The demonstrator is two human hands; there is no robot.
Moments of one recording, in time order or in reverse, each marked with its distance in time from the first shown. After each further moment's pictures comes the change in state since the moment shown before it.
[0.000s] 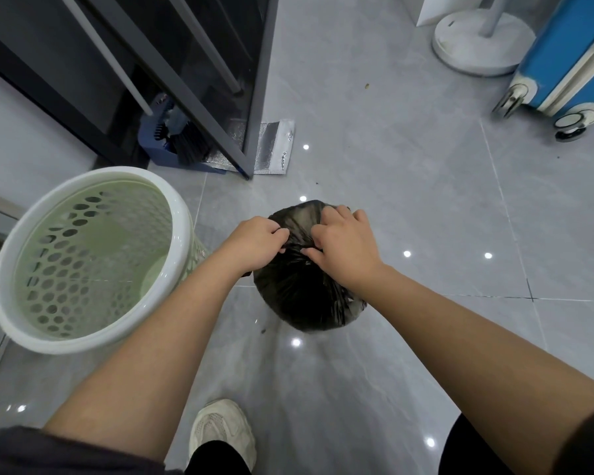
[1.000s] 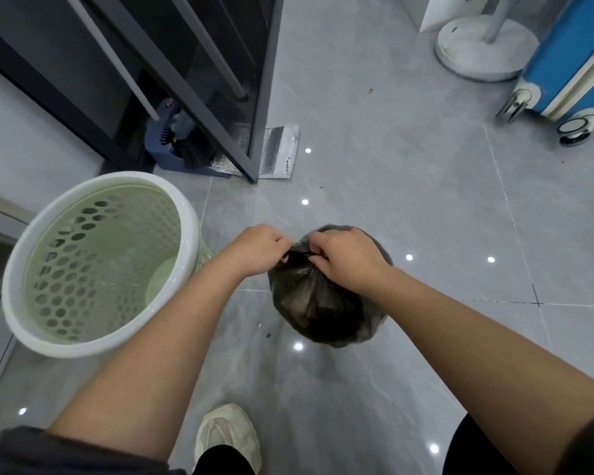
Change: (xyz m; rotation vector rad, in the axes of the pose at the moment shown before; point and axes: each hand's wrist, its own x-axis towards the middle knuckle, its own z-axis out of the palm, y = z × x) left_hand -0.001 -0.004 -0.007 0.063 -0.092 0.000; right_hand 0.002 0.003 0.001 0.174 -0.227 -0.060
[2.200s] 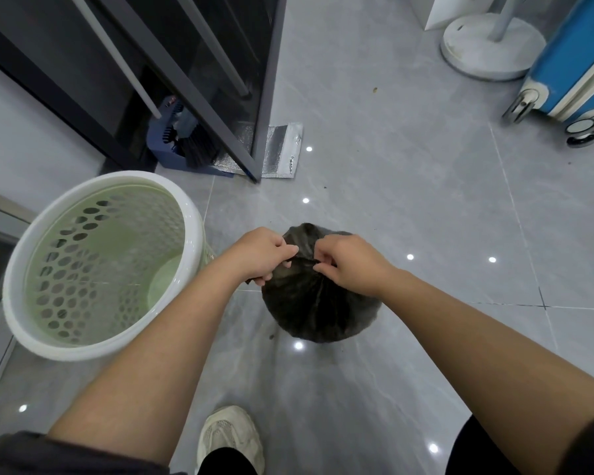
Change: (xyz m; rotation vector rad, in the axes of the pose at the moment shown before) left_hand 0.006 -0.015 0.003 -0.151 -0.092 -0.090; right_hand 0.005 0.007 0.009 0.185 -0.098 -0.023
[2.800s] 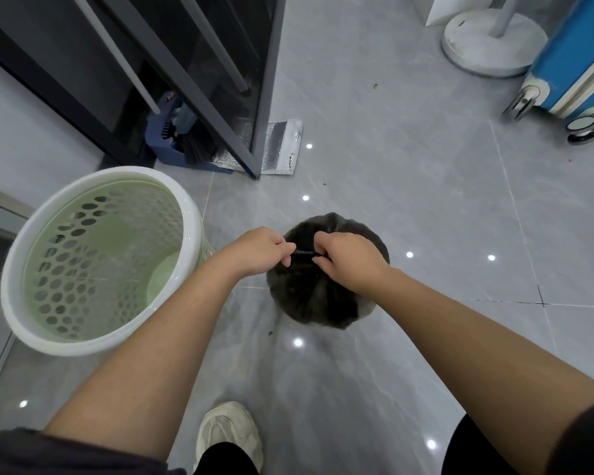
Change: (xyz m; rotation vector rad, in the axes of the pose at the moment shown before) left_hand 0.004 -0.005 0.001 0.035 -0.022 0.056; right_hand -0.001 -0.005 0.005 -0.119 0.050 0.065
